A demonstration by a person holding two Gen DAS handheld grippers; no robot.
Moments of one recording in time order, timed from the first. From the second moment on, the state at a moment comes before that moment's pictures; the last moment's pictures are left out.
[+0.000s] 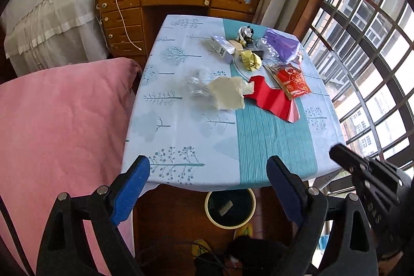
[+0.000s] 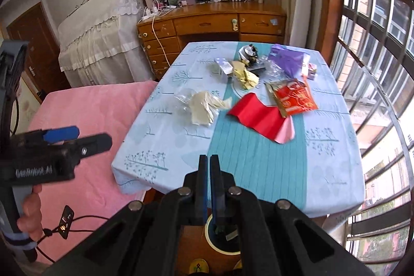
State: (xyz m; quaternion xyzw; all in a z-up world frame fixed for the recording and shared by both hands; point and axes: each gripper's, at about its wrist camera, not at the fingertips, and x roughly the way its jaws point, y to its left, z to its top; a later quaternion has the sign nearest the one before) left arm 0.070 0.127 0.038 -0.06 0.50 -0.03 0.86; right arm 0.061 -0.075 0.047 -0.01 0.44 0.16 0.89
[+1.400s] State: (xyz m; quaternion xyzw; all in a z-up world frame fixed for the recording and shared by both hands) left arm 0.280 0.113 -0.084 -0.14 0.58 0.11 0.80; right arm 0.322 -0.040 -0.076 -0.10 0.55 0.36 0.75
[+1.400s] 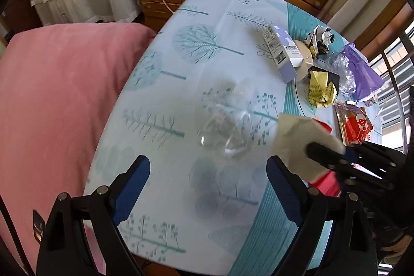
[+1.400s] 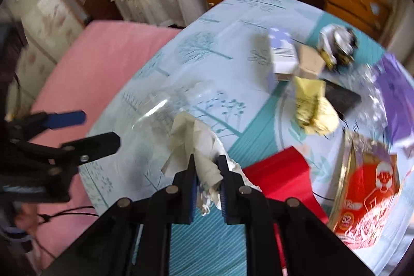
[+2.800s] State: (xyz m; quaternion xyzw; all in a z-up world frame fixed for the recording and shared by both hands) left arm 0.301 0.102 -0.146 -0.17 0.62 0.01 0.77; right arm 0.325 -0.073 -0.070 -0.04 0.57 0.36 0.74
